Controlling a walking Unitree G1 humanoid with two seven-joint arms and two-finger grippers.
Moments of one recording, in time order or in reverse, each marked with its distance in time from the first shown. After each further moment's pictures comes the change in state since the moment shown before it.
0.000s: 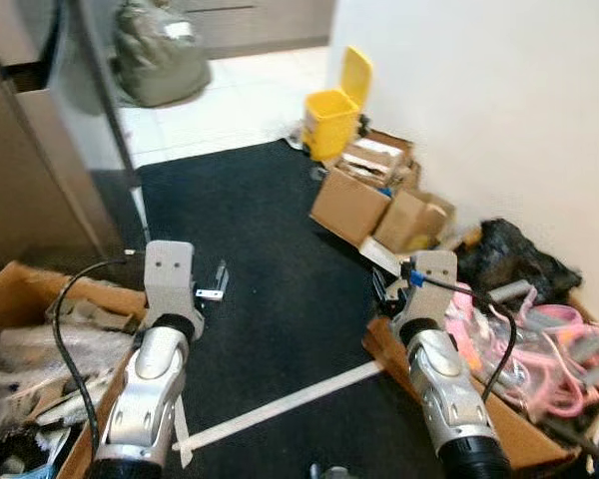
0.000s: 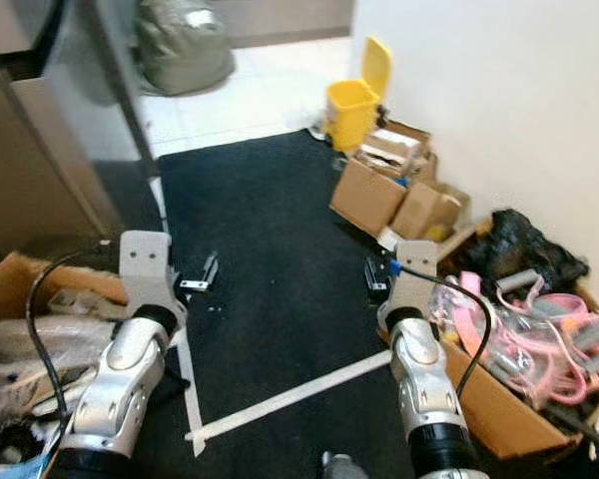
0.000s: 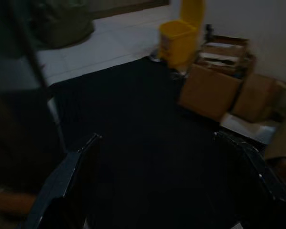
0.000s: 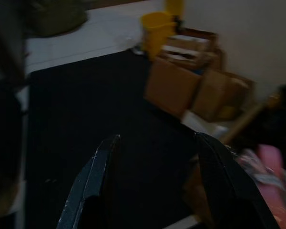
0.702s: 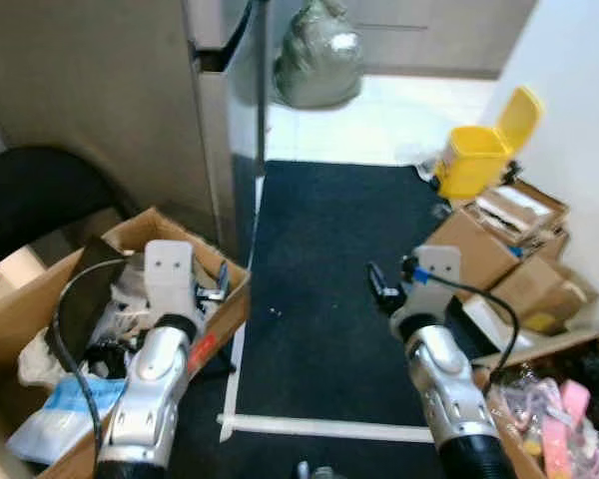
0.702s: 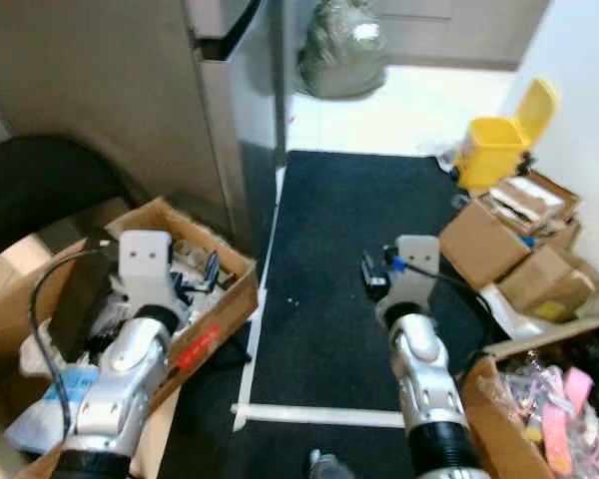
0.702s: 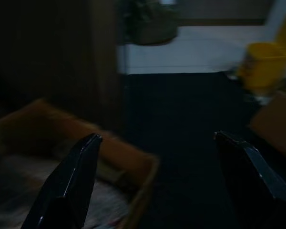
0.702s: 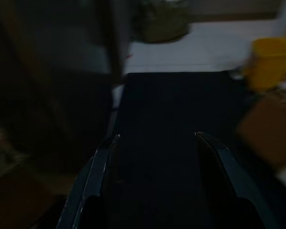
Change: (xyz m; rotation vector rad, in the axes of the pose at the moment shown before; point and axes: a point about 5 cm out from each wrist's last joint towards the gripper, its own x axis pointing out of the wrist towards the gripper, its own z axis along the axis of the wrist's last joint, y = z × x) left arm -0.001 -0.004 0.002 -0.014 -0.012 -0.013; right arm 0.002 0.003 0.009 0.038 -0.041 0.058
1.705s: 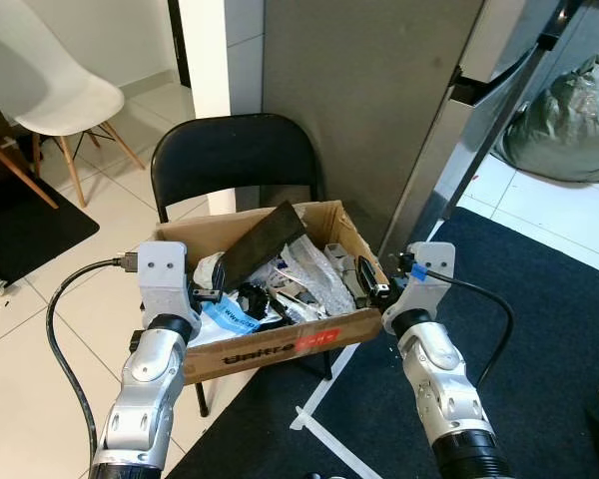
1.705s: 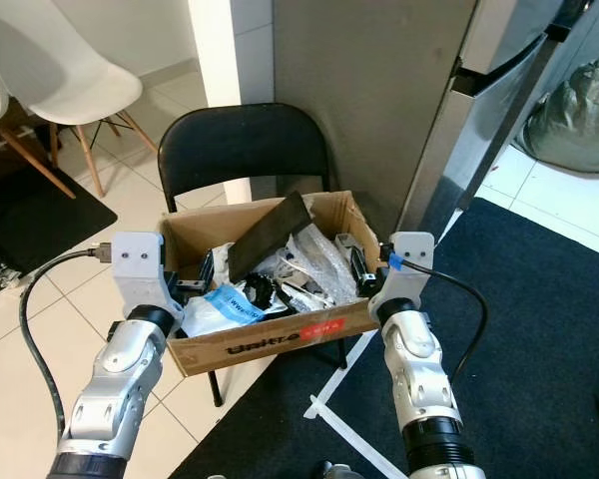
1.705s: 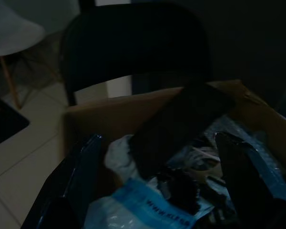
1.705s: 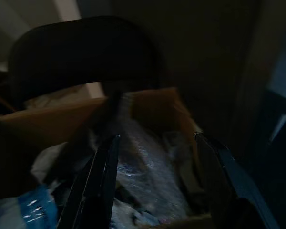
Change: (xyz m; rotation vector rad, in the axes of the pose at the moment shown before) left arm -0.002 0.007 0.002 -0.019 -0.008 0.035; right arm 0.004 0.014 0.006 0.049 -0.042 0.087
